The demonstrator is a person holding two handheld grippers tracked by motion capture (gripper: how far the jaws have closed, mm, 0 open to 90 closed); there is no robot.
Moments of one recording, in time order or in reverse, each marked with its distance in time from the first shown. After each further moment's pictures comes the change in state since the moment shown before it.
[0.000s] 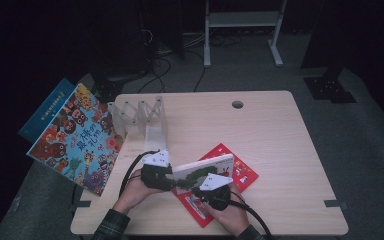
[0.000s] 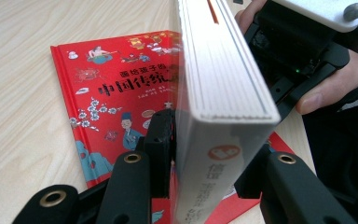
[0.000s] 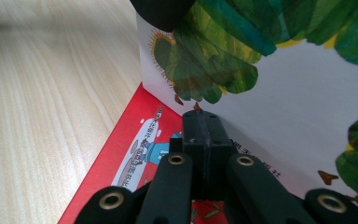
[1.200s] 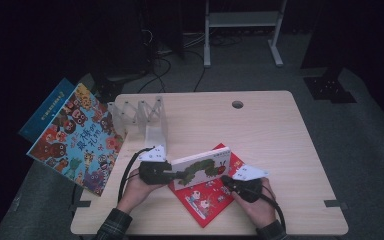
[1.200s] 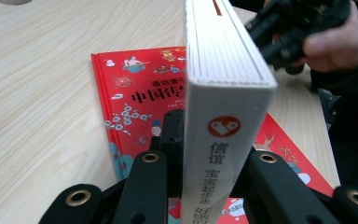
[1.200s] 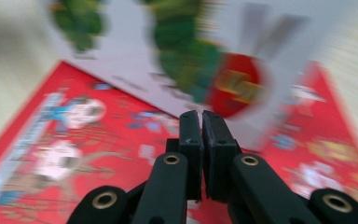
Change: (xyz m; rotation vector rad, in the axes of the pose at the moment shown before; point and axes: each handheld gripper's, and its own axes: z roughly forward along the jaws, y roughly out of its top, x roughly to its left) left arm 0.005 0.000 -0.008 -0.069 0.103 -0.058; right arm -0.056 -0.026 -0.061 -0.043 -0.165 0.107
